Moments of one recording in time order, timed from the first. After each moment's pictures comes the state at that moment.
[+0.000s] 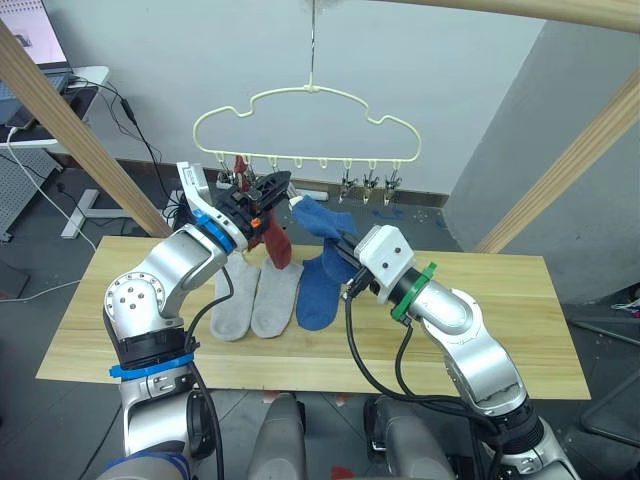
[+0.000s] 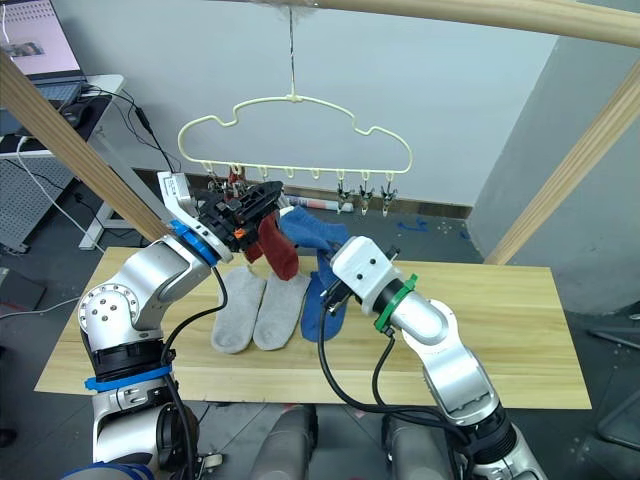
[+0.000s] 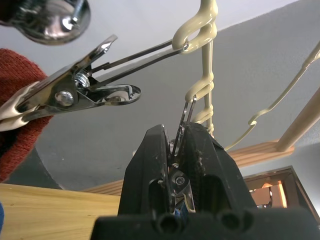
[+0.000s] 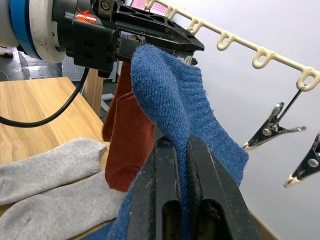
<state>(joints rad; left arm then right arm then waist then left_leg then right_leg) -0.60 0.31 0.42 0.05 -1.67 0.95 0.20 -0.34 -0.17 0.37 -0.45 -0.10 0.40 0.41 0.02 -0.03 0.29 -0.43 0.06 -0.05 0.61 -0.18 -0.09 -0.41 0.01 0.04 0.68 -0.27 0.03</state>
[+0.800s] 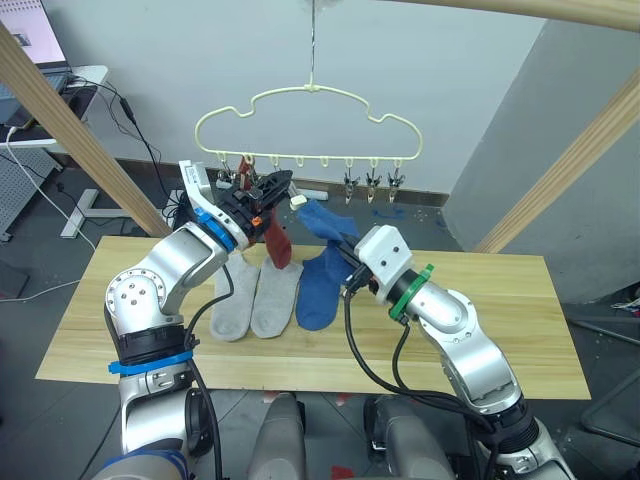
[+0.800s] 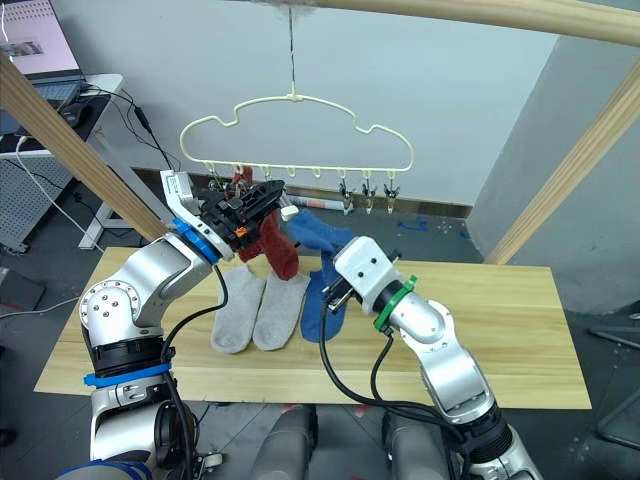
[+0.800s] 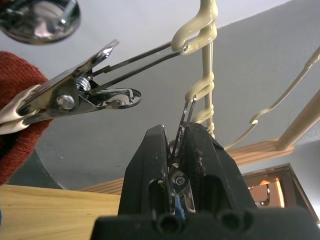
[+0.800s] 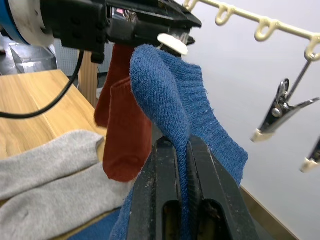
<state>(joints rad) -0.61 0.32 0.40 0.08 -1.67 0.95 0.18 -0.33 -0.14 0.36 -0.41 -0.09 0.41 0.39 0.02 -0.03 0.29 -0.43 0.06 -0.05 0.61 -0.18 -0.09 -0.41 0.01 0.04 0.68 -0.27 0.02</state>
